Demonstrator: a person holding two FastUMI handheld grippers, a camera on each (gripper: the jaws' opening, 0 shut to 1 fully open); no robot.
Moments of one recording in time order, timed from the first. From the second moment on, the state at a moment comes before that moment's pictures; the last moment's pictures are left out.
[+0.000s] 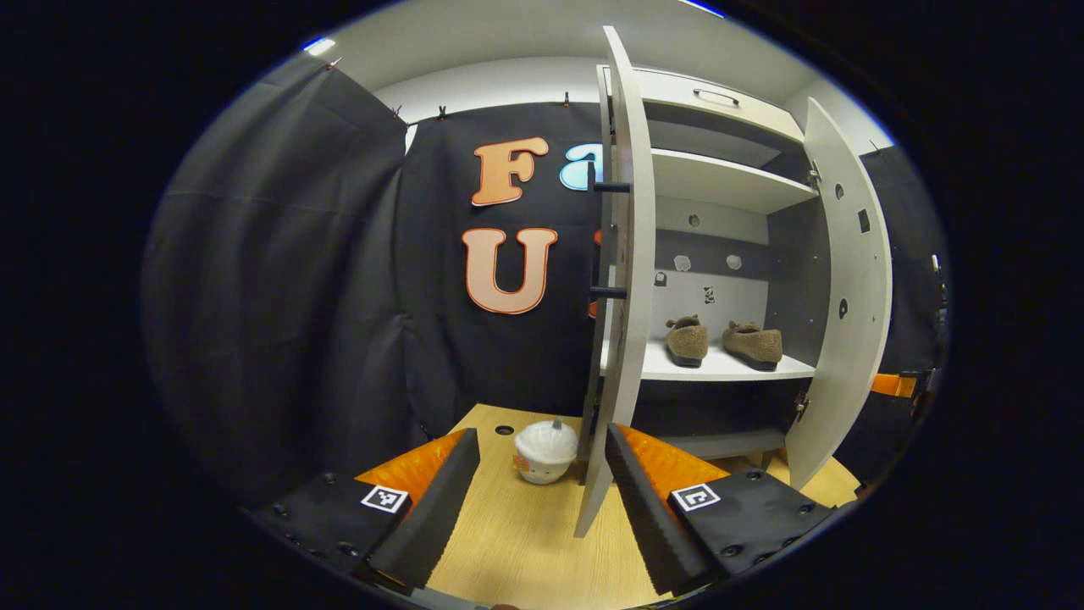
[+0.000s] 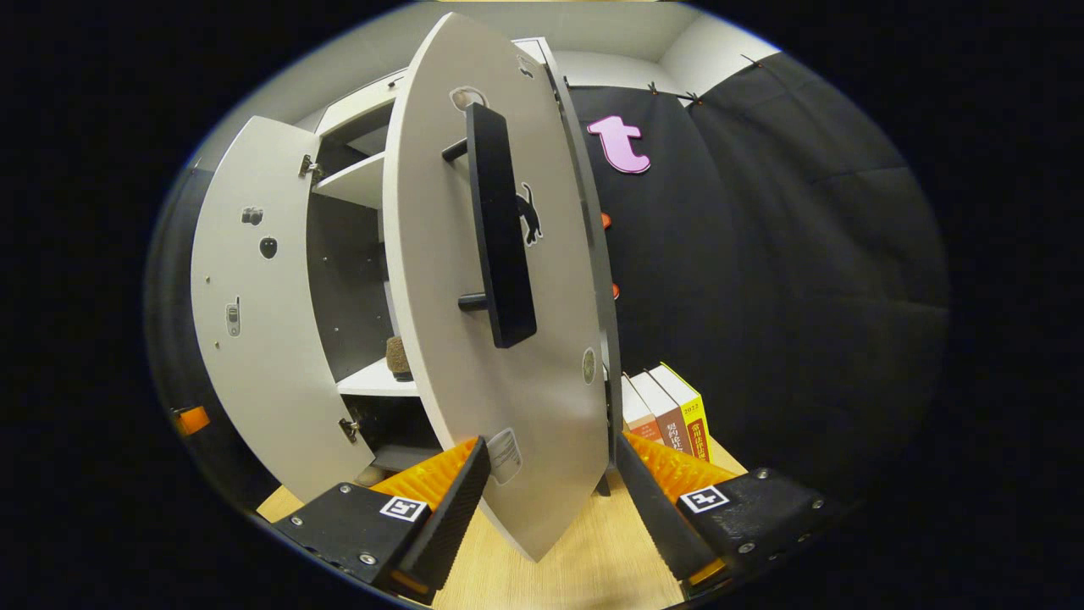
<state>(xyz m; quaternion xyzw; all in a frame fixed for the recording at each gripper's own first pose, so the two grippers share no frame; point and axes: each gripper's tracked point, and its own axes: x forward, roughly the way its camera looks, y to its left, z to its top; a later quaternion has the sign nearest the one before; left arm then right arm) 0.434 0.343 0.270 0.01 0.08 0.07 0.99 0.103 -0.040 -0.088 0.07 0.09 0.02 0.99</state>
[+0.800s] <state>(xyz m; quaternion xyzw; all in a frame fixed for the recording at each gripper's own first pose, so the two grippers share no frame) 0.502 0.350 0.257 0.01 0.09 0.03 1.00 0.111 -0.030 -0.083 0.08 0.08 0.02 0.99</state>
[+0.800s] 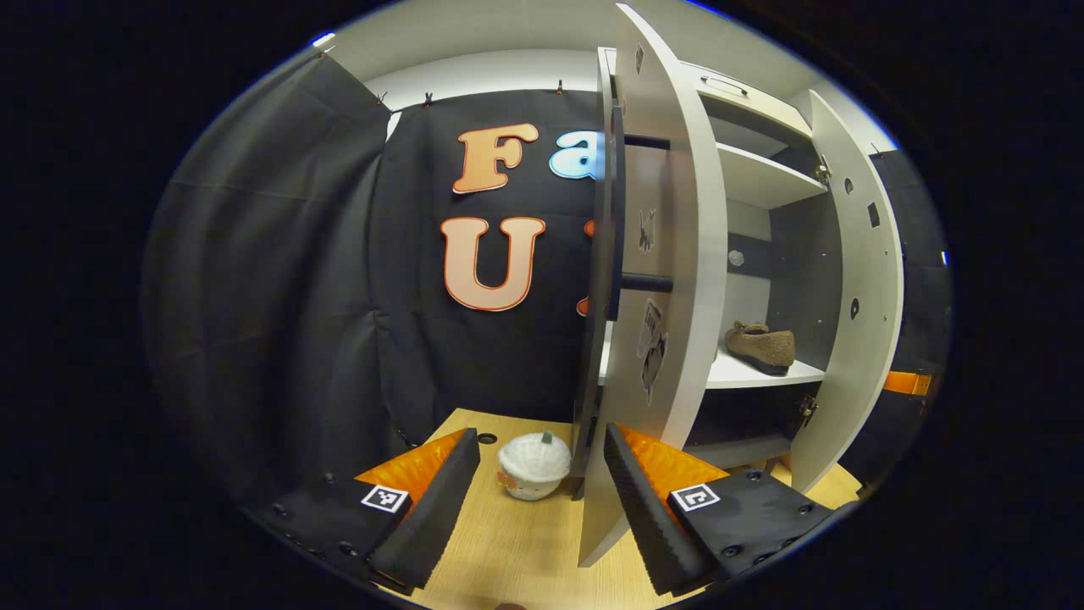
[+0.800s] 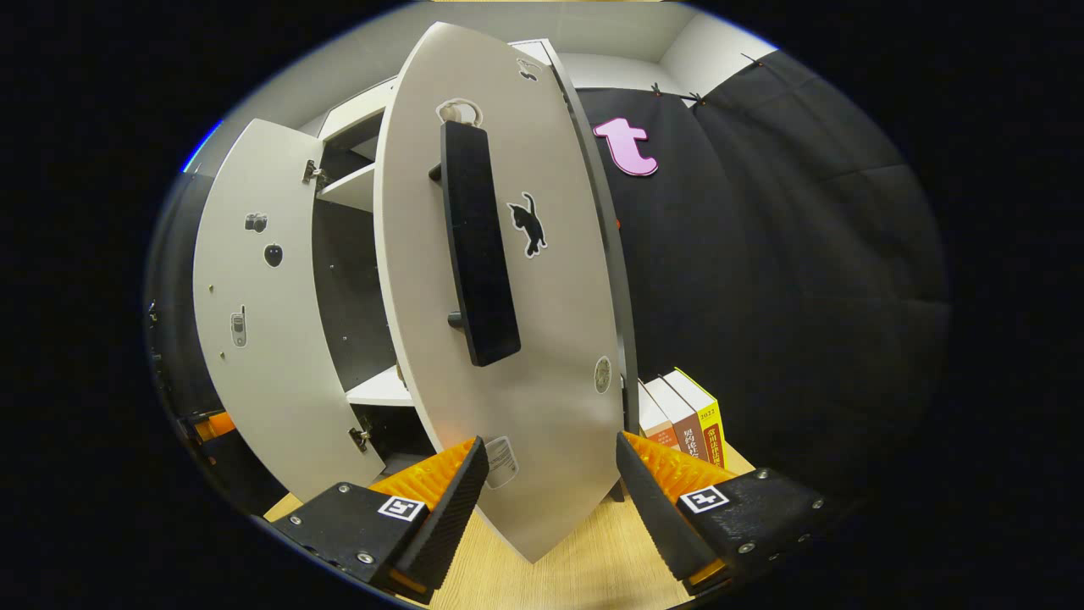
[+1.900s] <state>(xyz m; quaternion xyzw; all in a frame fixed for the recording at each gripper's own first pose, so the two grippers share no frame) 0.511 0.277 0.250 0.01 0.09 -0.05 0.99 0.137 0.014 -0.100 0.06 0.10 0.05 0.99</state>
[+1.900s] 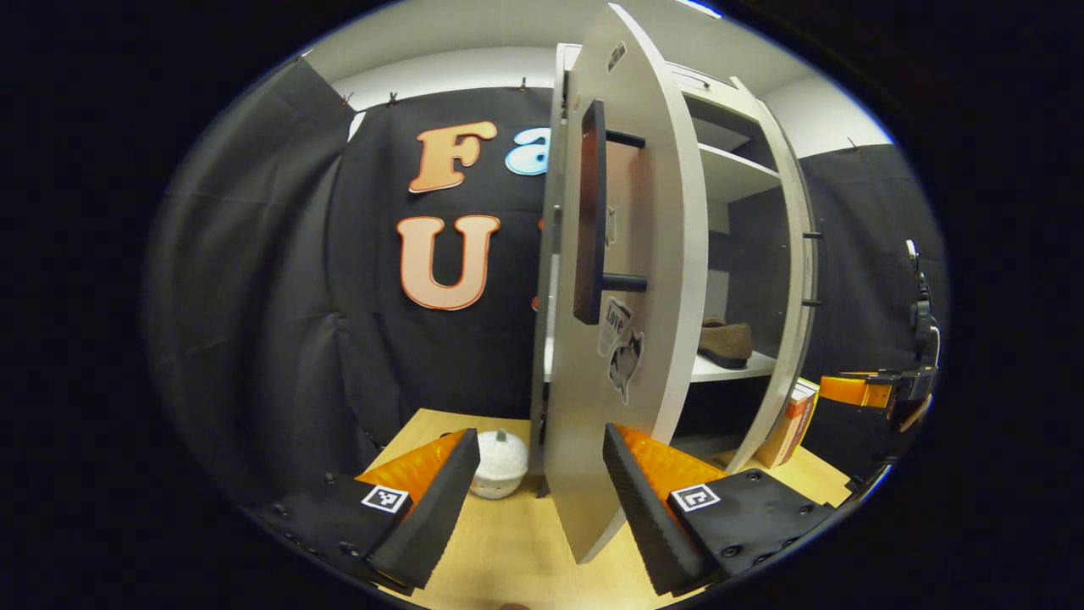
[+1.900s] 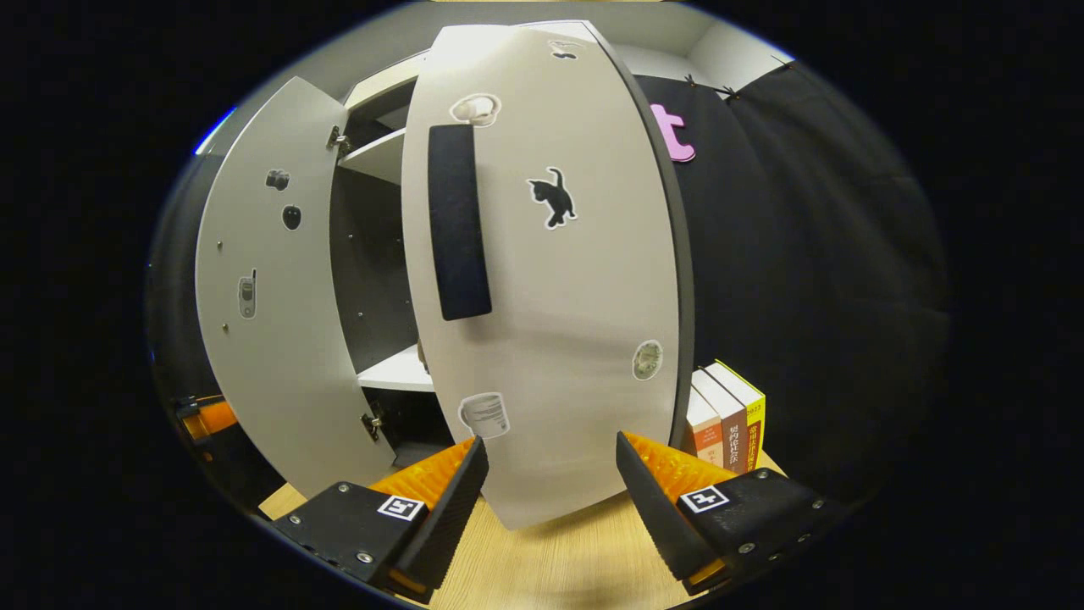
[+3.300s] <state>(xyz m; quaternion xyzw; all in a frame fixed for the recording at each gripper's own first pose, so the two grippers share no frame) 0.462 0.309 0.428 -0.02 0.00 -0.01 1.00 0.046 -0.083 0.038 0.01 0.03 -0.03 1.00</state>
